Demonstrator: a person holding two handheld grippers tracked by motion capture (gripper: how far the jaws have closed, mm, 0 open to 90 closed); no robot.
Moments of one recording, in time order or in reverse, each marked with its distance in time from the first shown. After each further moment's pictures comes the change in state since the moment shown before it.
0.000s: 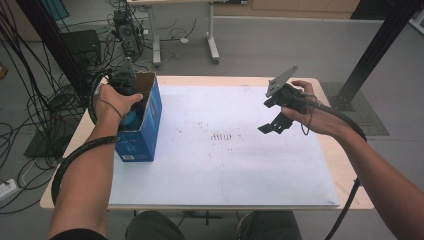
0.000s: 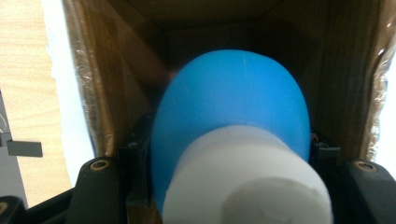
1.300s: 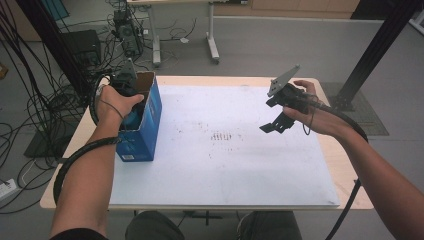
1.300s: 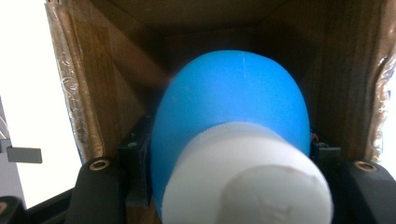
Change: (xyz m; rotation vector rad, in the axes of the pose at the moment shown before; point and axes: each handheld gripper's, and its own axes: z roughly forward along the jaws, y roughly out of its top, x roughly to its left) left arm 0.000 0.002 0.002 -0.014 0.005 0.007; right arm -0.002 -0.003 -0.003 0.002 -0.019 0.005
